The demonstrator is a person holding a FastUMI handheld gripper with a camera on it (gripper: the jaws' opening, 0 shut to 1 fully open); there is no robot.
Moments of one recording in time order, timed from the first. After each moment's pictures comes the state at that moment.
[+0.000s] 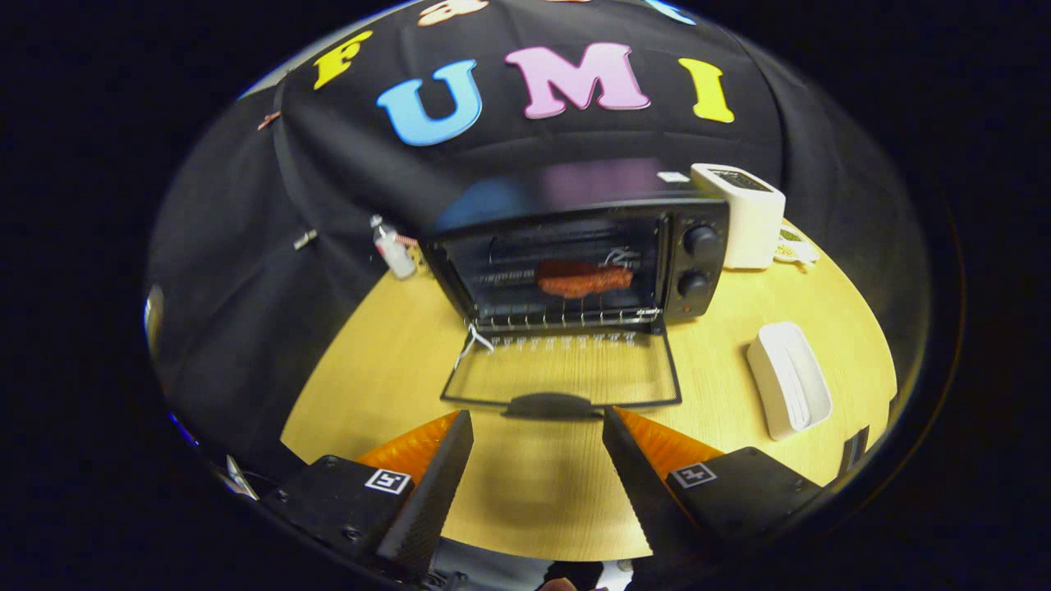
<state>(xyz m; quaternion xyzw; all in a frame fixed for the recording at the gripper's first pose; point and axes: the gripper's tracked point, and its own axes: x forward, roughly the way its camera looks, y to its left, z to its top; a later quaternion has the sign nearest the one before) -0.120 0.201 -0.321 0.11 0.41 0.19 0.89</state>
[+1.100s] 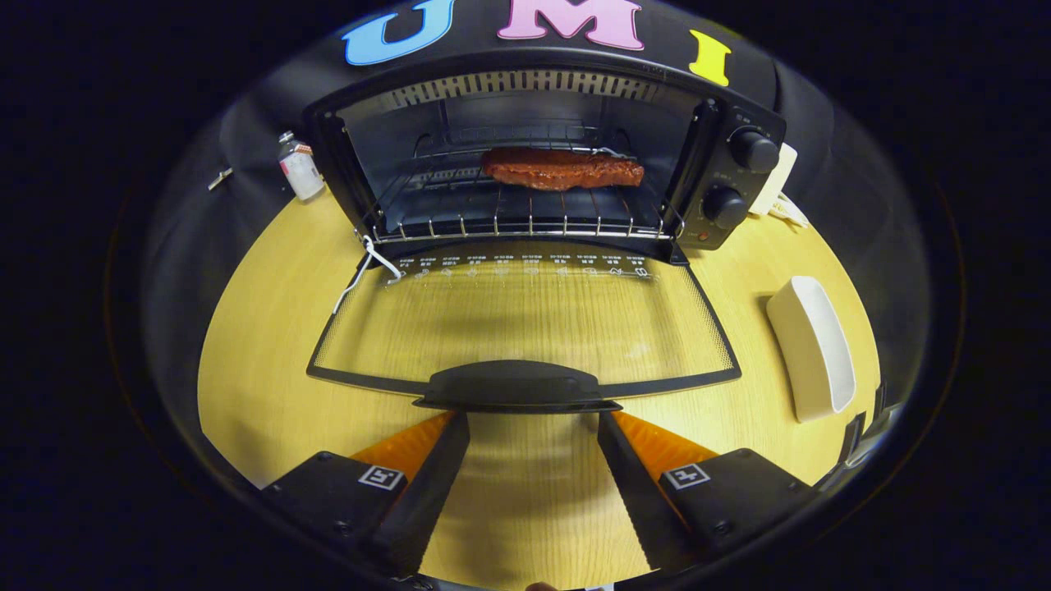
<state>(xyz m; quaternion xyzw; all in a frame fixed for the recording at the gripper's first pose) -0.086 0.216 -0.420 0.04 0.50 0.08 0.86</state>
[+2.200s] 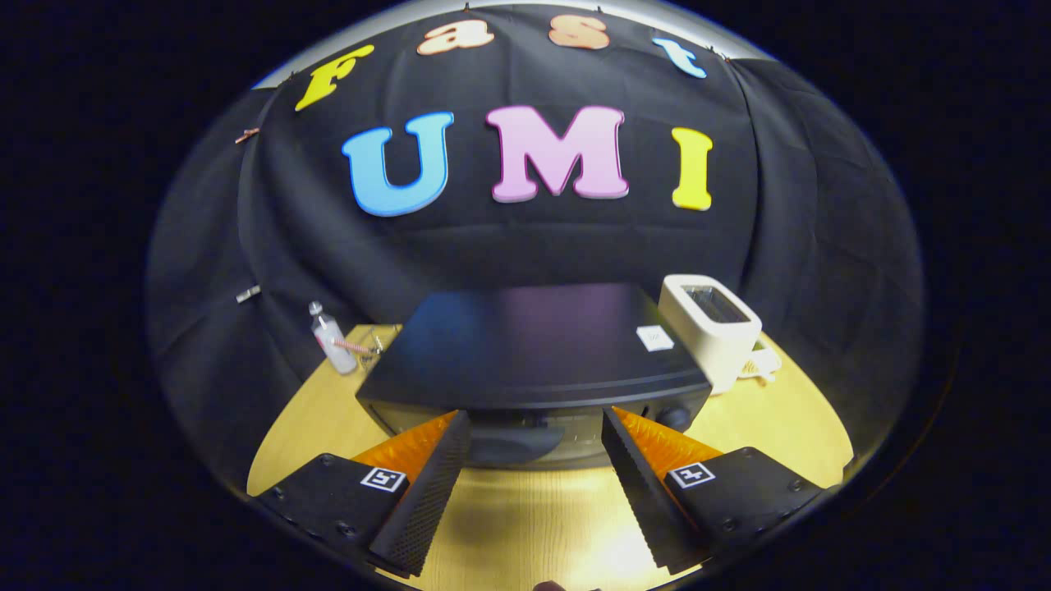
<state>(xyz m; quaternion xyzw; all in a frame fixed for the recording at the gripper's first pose) 0.013 0.164 -0.202 0.08 0.23 0.08 0.97</state>
